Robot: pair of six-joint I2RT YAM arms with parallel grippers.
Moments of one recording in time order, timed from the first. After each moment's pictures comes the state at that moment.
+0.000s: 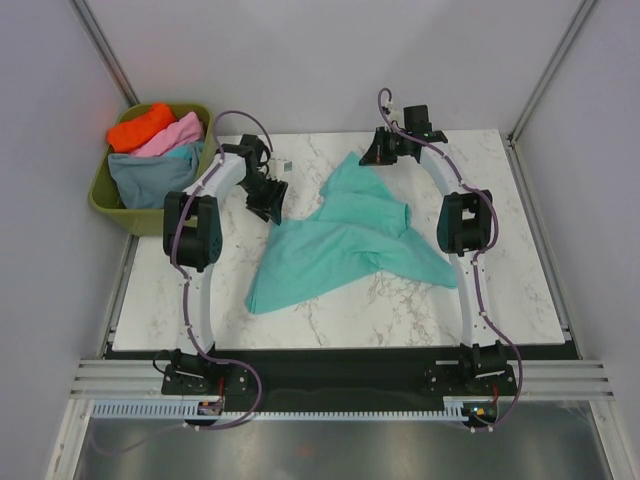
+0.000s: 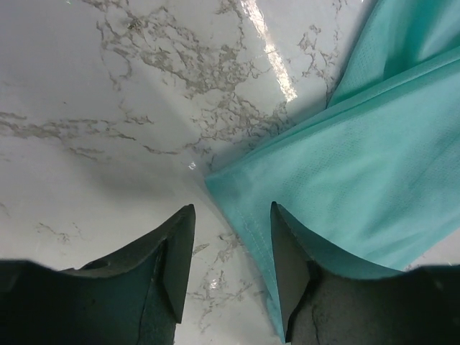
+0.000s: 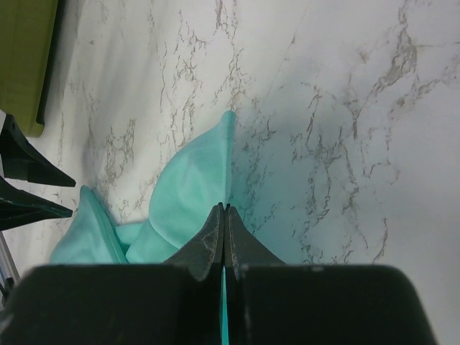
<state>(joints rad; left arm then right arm) -0.19 2.27 1.91 -1.03 0.35 0.26 0.16 2.65 2.47 -0.57 -0.71 0.23</state>
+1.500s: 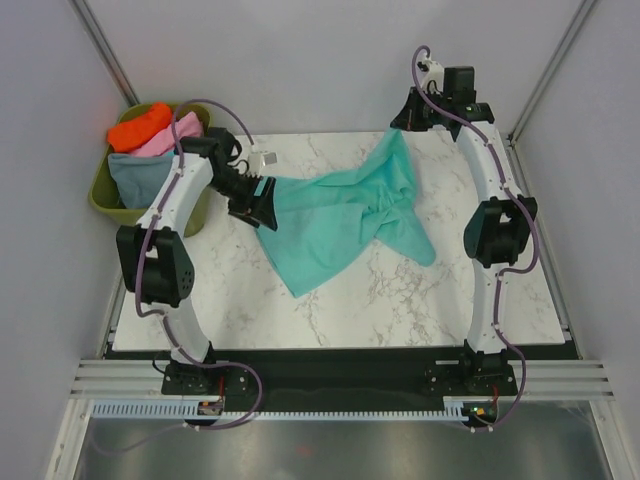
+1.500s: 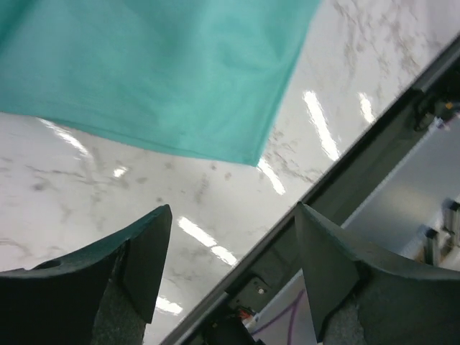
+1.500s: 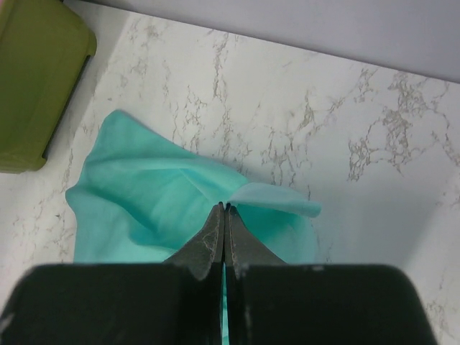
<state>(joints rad) -0.15 1.83 1.68 -1.31 0.67 0.33 0.08 2.28 2.35 -0.62 -0.57 0.15</state>
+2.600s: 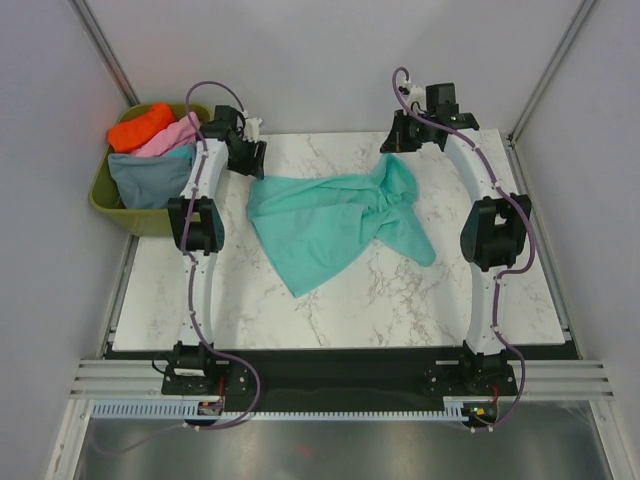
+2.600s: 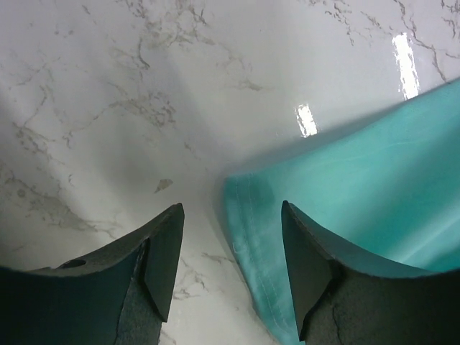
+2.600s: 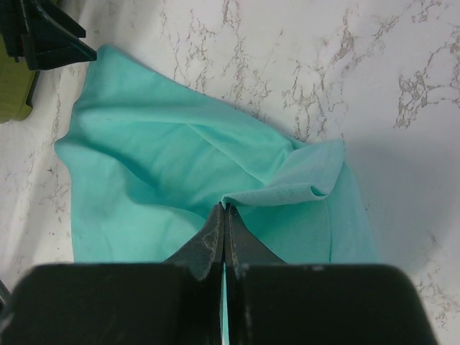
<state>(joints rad) -0.05 2.67 2.64 -1.02 0.28 0.26 0.13 2.24 2.18 -0.68 -0.56 0.10</state>
